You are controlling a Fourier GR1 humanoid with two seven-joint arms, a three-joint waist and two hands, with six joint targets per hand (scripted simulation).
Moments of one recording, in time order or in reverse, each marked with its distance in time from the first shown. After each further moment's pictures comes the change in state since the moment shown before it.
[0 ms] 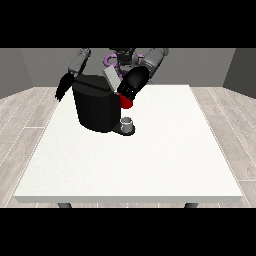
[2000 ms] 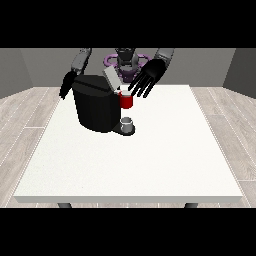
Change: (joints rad) left arm 0.091 -0.023 -0.014 0.022 -0.069 0.105 -0.089; right arm 0.078 0.004 -0.012 0.053 0.000 -0.002 -0.013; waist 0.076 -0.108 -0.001
